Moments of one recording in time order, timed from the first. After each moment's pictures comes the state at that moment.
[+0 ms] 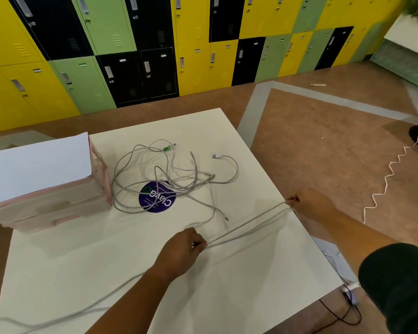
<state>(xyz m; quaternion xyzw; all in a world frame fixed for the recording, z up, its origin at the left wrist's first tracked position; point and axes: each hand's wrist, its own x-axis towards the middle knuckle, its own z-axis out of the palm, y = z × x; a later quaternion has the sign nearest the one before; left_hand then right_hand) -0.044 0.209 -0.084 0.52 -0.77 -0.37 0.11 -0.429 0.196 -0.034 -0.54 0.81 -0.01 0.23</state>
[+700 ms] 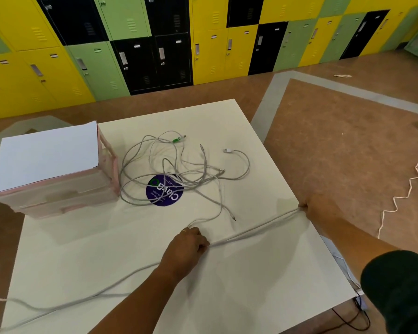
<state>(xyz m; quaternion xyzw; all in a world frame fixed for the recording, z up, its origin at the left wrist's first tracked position) -0.045 0.210 -0.116 0.50 -0.81 -0.28 0.08 -0.443 0.181 -0.091 -0.53 0.83 0.00 0.20</state>
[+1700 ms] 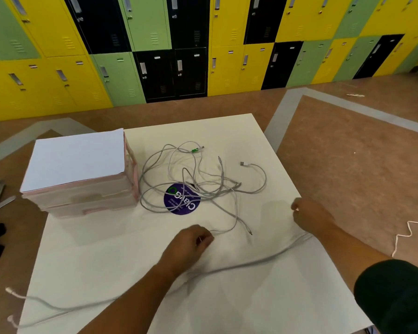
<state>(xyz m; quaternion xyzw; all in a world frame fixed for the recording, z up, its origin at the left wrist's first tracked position) -0.010 0.183 -0.085 0.53 -0.74 -0.37 0.18 -0.367 0.141 -0.051 -0.57 0.80 0.03 0.17</state>
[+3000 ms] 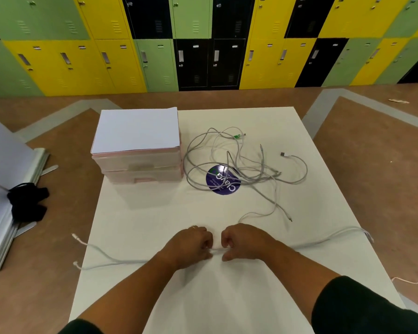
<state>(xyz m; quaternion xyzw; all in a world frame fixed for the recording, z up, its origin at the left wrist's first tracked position) 0.095 0.230 -0.100 0.49 -0.82 -0.28 -0.01 -0.111 0.205 -0.076 -0.80 0.48 0.13 0.33</state>
